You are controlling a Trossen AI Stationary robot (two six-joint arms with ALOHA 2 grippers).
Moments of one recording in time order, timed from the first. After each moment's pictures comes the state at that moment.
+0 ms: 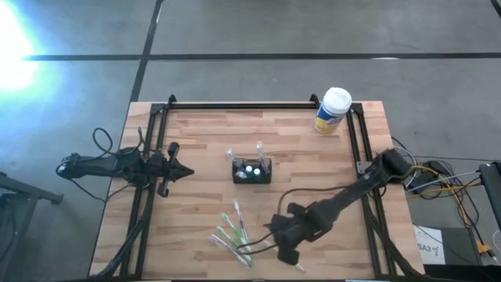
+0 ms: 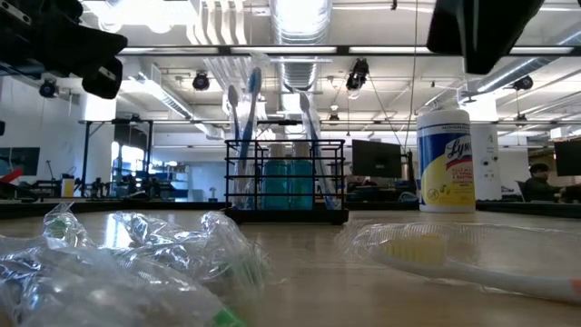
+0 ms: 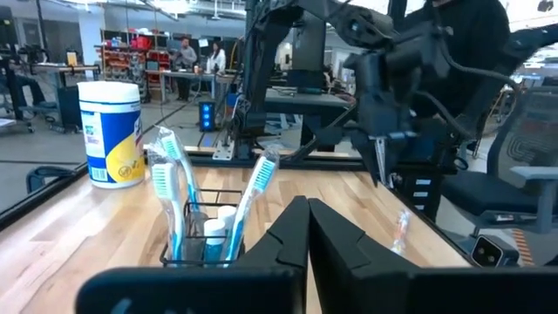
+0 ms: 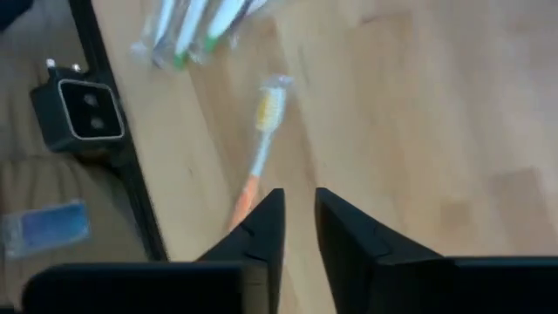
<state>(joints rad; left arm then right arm) -0.08 0.10 0.12 -0.02 0.03 -0.09 0.57 1.87 1.50 -0.83 0.05 0.91</state>
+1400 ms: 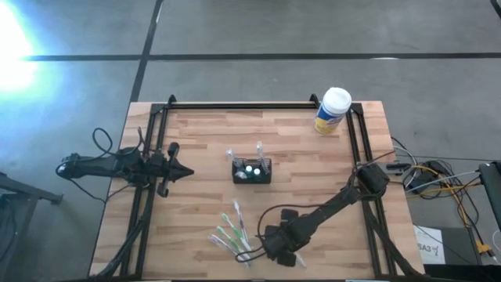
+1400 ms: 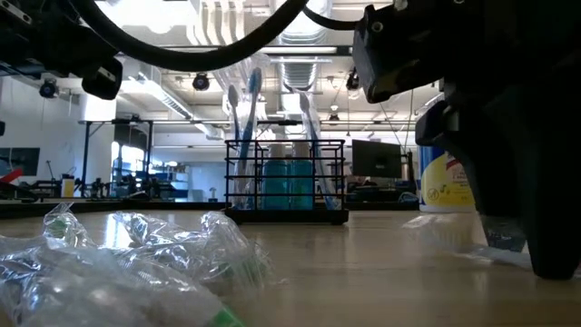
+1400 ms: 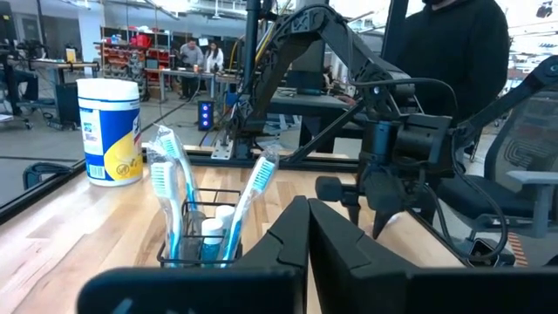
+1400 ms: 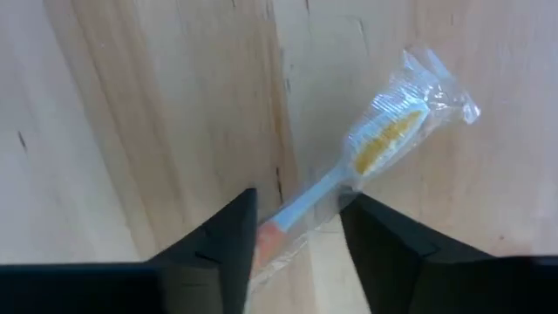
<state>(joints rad) -0.08 0.10 0.12 -0.02 0.03 -0.10 0.56 2.18 1.56 -0.91 0.02 0.74</state>
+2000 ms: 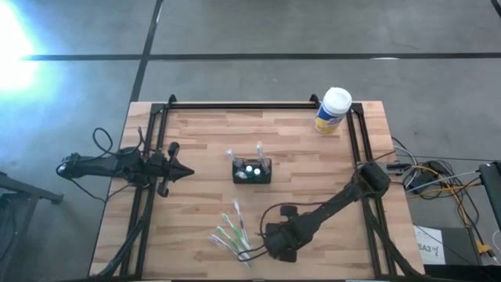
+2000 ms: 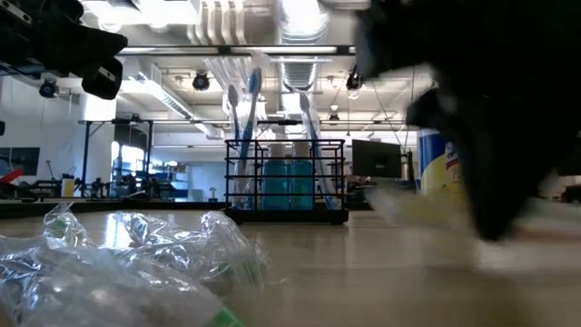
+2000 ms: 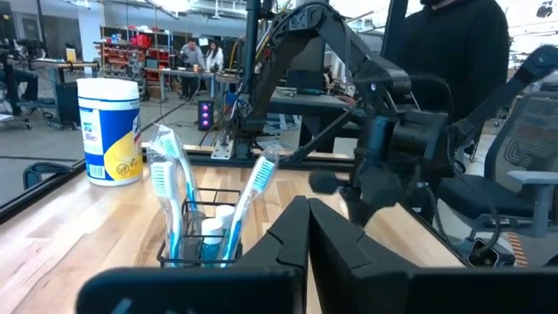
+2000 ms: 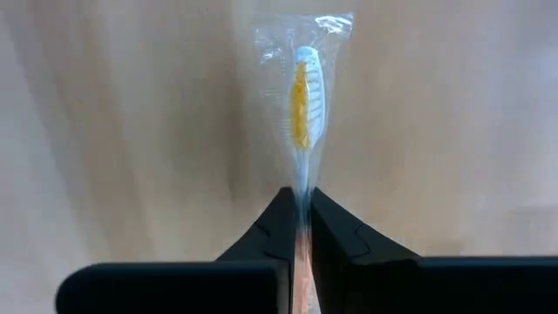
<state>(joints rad) -0.08 0.10 0.12 -0.02 0.03 -0.11 0.56 2.11 1.54 -0.90 0.11 0.69</state>
